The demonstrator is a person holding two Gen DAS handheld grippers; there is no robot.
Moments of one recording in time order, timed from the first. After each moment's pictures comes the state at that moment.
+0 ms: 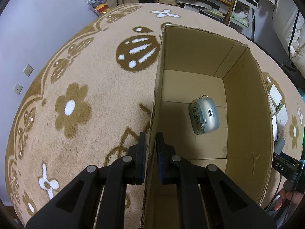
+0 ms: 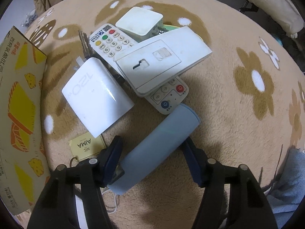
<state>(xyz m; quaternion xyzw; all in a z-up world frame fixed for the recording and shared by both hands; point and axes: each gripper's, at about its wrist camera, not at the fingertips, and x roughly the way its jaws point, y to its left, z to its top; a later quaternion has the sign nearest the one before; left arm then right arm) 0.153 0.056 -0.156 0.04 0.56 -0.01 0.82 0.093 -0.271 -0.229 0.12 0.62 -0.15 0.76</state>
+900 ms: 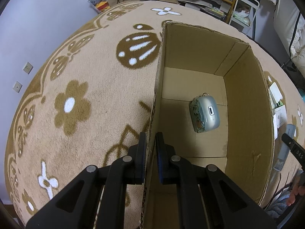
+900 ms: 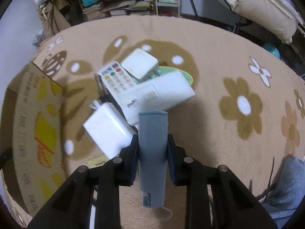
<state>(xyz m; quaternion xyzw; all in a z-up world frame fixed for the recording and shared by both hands) 0.153 0.056 -0.156 0.04 0.57 -0.01 0.82 0.093 -0.280 -0.172 0.14 0.54 -0.14 0.82</state>
